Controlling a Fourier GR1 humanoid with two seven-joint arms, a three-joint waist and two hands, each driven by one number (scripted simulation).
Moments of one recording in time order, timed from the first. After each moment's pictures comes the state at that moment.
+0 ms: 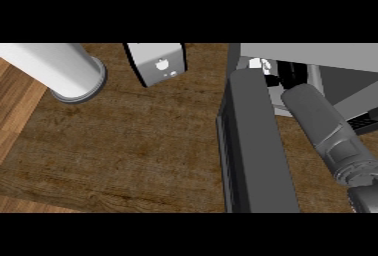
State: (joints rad) left arm 0.25 0.09 0.48 -2.09 0.38 -0.57 0.03; right arm -1.11 -0.26 -0.08 -0.08 0.41 -0.68 -0.69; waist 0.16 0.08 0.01
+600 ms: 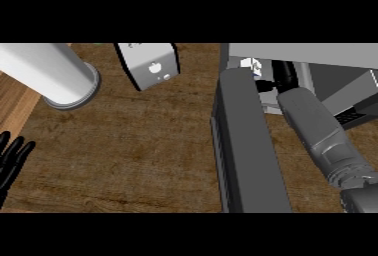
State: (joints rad) left arm 0.23 0.08 0.38 -2.05 0.34 -0.64 0.01; right arm -1.09 -0.22 -0.18 -0.10 0.30 -0.40 -0.81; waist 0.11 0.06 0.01
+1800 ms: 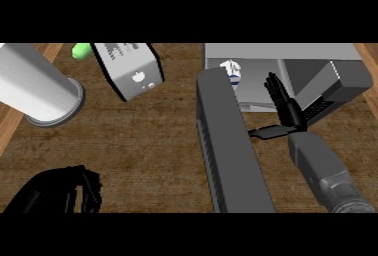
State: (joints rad) left arm 0.20 0.00 0.03 -2.06 0.23 -0.54 0.10; right arm -0.79 -0.21 -0.28 -0.14 0.15 0.16 -0.96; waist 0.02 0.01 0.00
